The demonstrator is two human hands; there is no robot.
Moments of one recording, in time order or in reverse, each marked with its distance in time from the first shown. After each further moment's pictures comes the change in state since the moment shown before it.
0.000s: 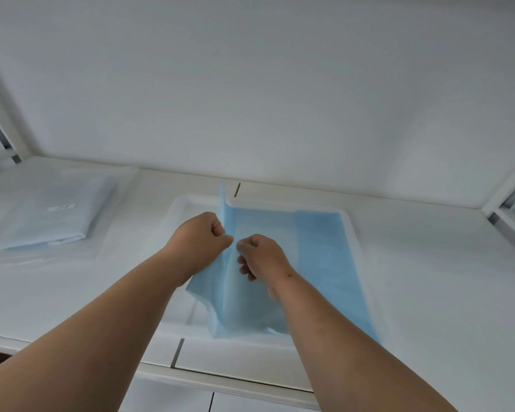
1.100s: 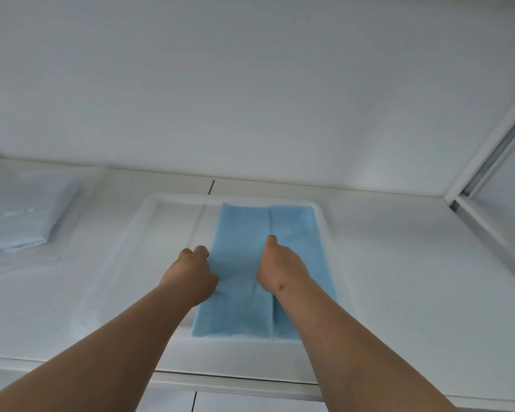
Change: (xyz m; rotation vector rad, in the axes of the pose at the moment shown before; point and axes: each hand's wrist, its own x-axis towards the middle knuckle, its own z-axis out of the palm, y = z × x) left_hand -0.005 -0.024 0.070 0.393 -0.177 -0.125; right_hand -0.017 0.028 -0.060 -0.879 0.165 -0.004
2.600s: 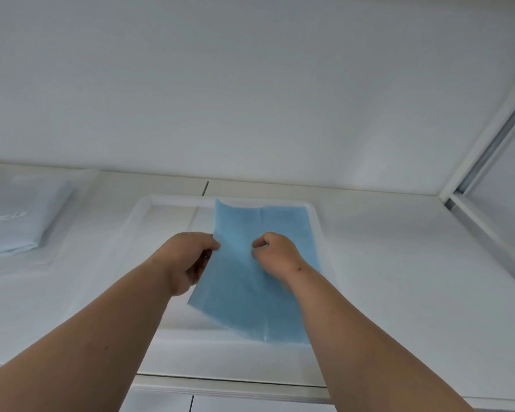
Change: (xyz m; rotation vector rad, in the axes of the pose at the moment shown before) left_hand 0.002 0.027 -0.032 -1.208 -0.273 -0.234; right_hand 0.013 0.014 -0.016 0.532 -0.066 0.031
